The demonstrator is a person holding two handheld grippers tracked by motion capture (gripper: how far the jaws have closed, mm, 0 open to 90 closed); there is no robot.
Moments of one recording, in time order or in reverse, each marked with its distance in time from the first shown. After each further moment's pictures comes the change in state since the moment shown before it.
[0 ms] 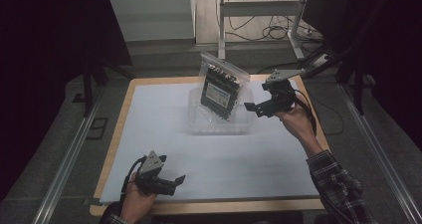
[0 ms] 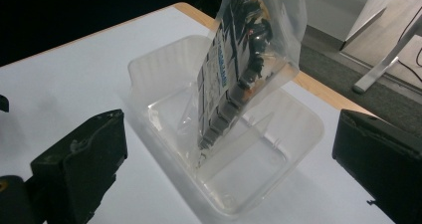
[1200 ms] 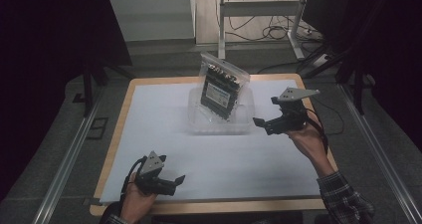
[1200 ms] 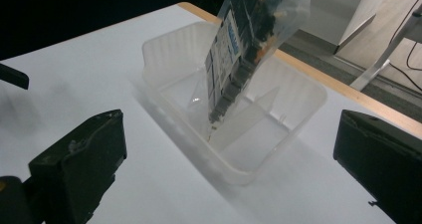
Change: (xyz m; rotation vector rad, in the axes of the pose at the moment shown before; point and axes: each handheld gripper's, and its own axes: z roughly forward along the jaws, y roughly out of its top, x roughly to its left) left arm -0.002 0.000 0.000 0.005 0.018 0.014; right arm 0.020 -0.042 -0.030 -0.043 -0.022 0.007
